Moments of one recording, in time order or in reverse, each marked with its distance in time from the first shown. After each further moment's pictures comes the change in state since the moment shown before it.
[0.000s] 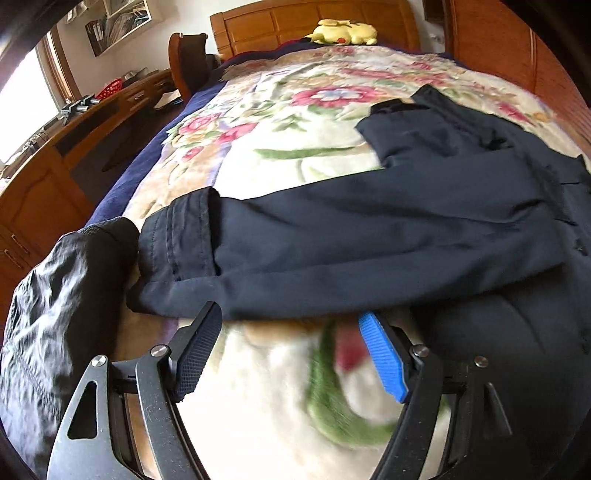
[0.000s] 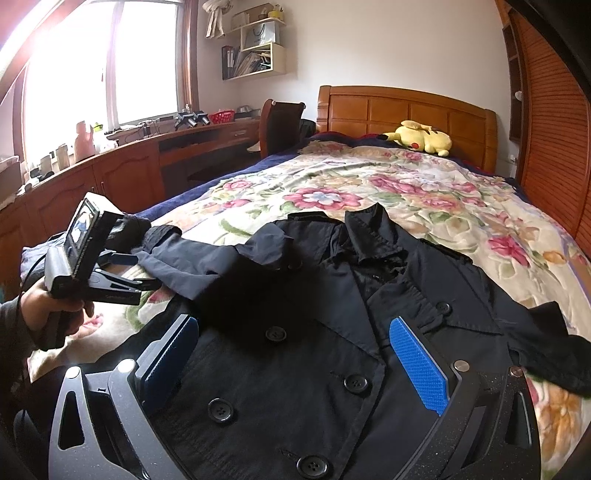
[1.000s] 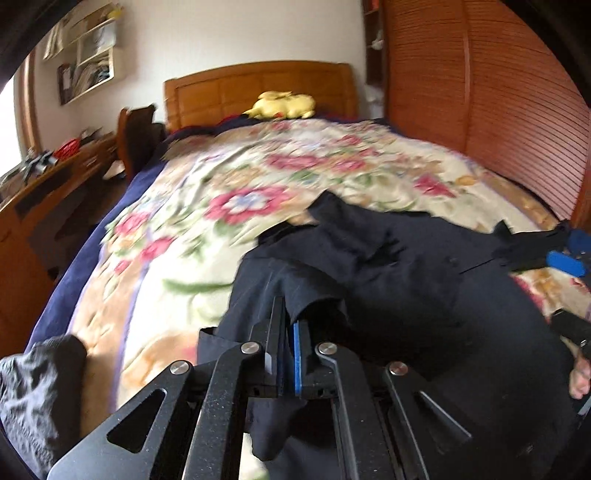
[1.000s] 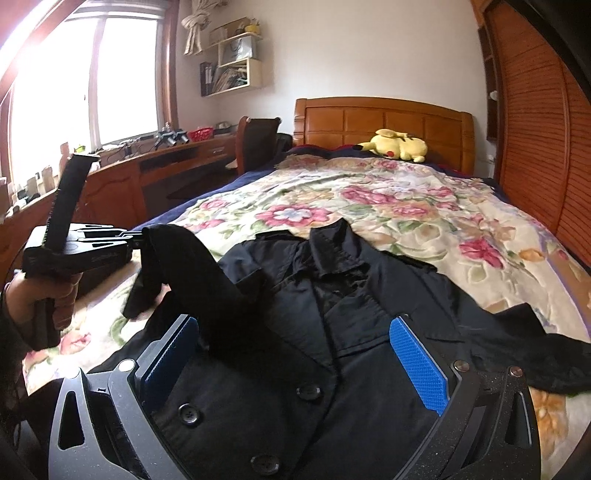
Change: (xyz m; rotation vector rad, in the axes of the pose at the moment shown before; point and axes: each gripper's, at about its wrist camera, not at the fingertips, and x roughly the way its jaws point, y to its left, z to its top) left arm -0.101 -0.084 0.078 0.040 -0.275 -0.249; right arm -0.031 -0.032 0.002 0.062 -0.060 -0.063
